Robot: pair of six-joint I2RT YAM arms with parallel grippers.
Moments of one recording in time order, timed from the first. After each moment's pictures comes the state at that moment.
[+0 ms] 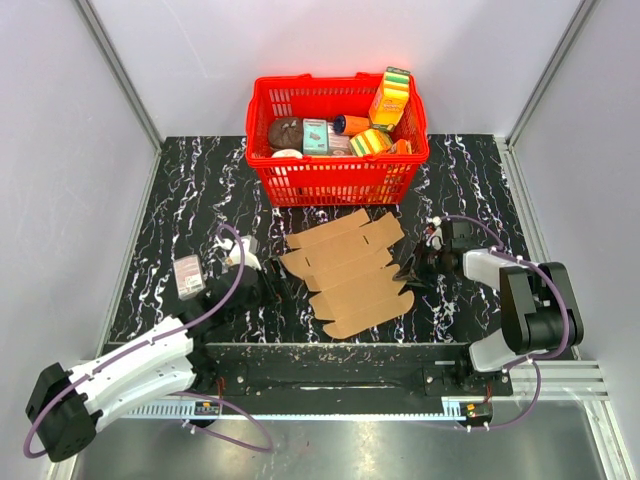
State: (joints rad) left arm -0.80 0.76 0.39 -0.19 -0.24 -0.84; right arm 0.10 1.52 0.62 -0.17 -0.57 0.54
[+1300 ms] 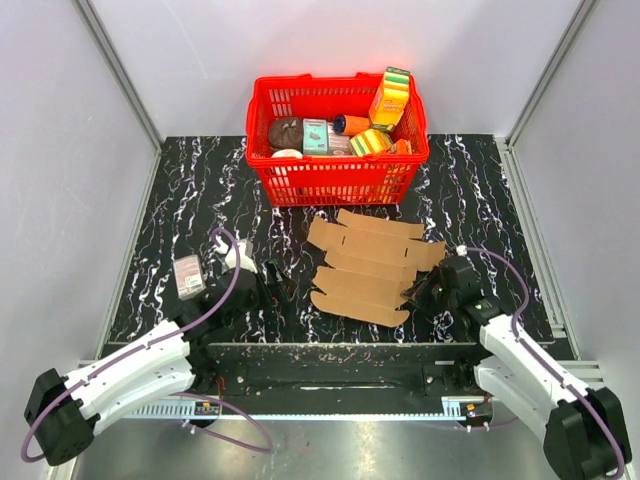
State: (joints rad) left arm -0.81 0.71 0.38 -0.27 -0.27 -0.86; right arm 0.34 0.76 0.31 -0.32 -0.15 1.03
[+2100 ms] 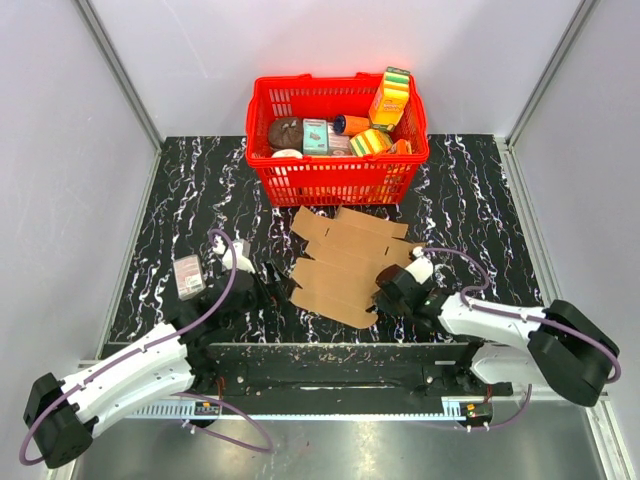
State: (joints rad) left arm -0.81 0.67 0.38 -0.28 -0.29 -0.86; right arm 0.85 1.19 0.42 -0.12 0.34 1.27
